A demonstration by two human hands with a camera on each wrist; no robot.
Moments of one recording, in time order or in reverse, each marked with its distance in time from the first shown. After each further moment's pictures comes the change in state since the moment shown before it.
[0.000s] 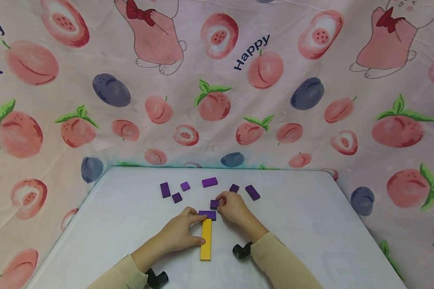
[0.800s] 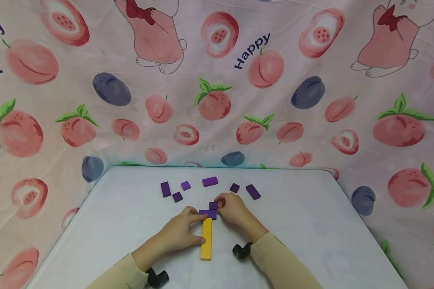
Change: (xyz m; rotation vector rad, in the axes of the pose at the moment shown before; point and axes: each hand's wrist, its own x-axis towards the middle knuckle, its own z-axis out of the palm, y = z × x) left_hand 0.001 -0.001 0.001 0.017 -0.003 0.007; right_hand -0.001 0.001 0.003 -0.002 -0.053 -0.036
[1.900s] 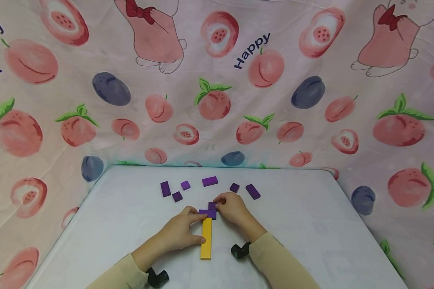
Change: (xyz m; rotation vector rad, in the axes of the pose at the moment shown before) left_hand -0.001 0.001 -0.001 -0.001 0.001 -0.003; right_hand 0.001 0.002 0.005 0.016 0.067 0.015
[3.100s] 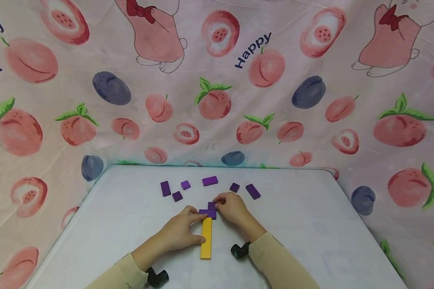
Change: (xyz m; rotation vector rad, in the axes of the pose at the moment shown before) left_hand 0.000 -0.002 0.002 0.001 0.003 0.013; right_hand 0.002 0.001 0.004 -0.012 0.008 0.000
